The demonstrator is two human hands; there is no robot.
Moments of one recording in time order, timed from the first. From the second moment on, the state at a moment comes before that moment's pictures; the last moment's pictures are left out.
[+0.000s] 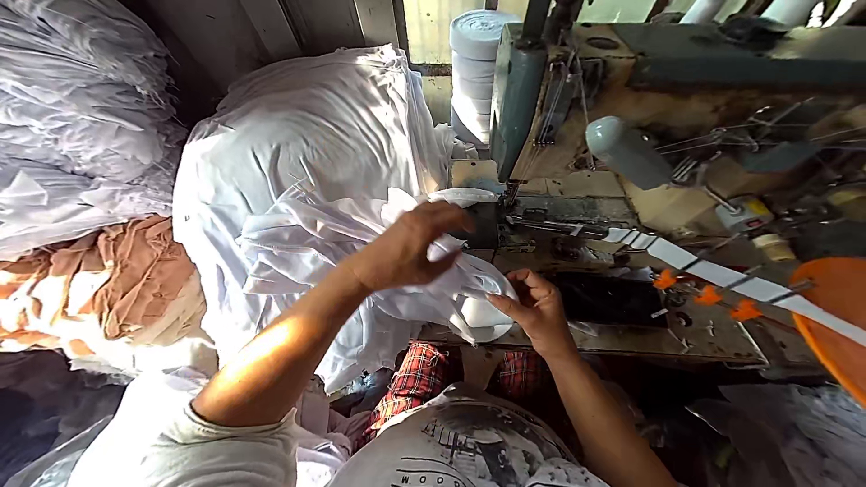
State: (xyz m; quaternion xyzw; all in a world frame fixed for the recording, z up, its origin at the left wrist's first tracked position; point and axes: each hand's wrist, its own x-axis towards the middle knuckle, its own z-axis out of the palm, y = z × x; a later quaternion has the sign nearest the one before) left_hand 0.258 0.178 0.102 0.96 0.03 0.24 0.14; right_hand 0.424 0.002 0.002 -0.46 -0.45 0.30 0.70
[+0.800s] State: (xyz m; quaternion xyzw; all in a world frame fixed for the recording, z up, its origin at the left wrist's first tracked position) left_hand 0.326 0.203 0.093 0.96 0.06 0.21 0.14; right_hand 0.408 -0.007 -0.023 -0.52 -0.38 0.35 0.68
